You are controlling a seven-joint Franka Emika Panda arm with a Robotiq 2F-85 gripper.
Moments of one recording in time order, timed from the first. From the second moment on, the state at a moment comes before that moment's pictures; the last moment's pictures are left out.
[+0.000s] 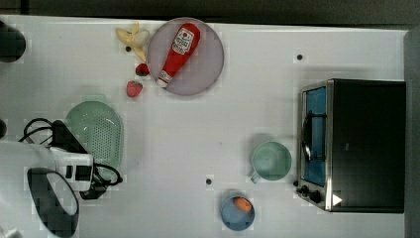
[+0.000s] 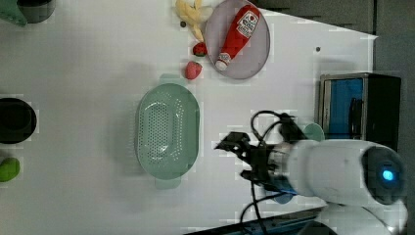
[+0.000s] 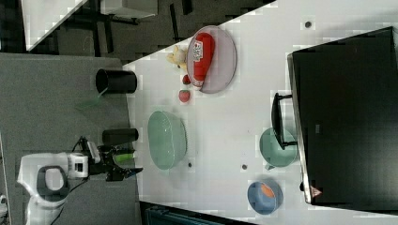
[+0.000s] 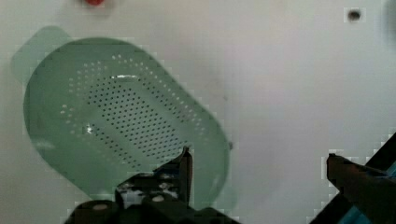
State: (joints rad) arm 0.03 0.01 0.60 -2.14 0.00 0.45 0.68
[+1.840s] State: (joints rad) arm 0.06 0.53 0.44 -2.17 -0.18 1.01 1.24
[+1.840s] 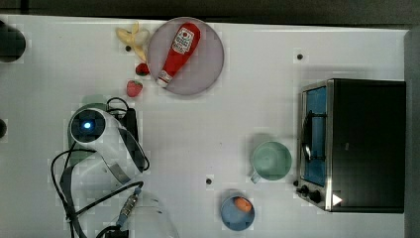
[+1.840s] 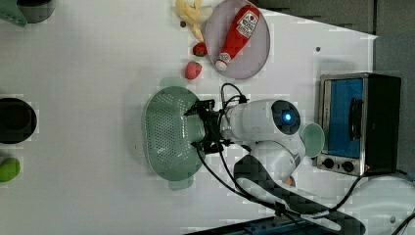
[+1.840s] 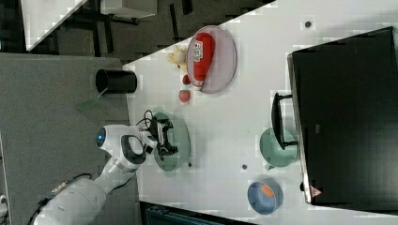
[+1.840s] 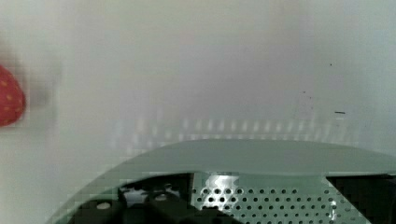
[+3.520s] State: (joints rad) arm -0.14 0.43 0.24 -2.36 -0.17 1.05 1.09
